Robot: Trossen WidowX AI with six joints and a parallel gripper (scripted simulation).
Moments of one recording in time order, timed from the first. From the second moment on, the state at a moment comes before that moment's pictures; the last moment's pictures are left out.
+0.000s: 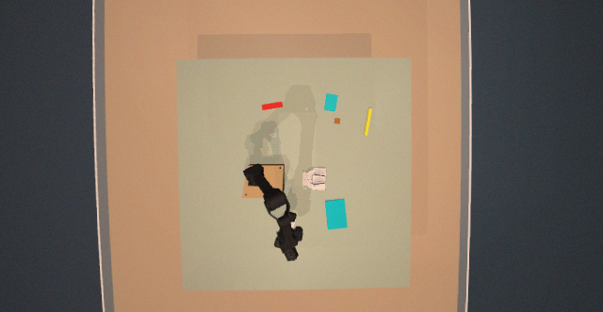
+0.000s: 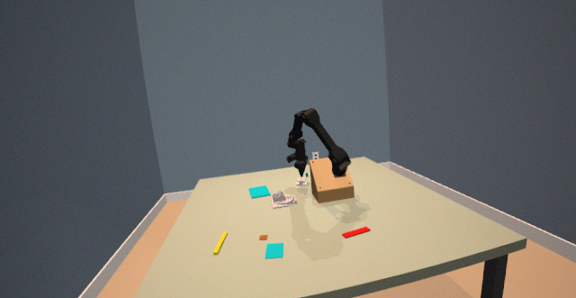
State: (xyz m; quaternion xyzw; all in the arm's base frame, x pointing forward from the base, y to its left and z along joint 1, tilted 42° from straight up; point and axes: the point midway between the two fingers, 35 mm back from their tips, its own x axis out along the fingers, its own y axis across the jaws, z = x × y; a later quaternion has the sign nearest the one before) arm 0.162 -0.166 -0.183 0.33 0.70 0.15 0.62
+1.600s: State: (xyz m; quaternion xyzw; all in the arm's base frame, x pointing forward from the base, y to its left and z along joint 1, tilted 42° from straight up) arm 0.164 -0.134 -0.223 0.33 0.70 0.15 0.62
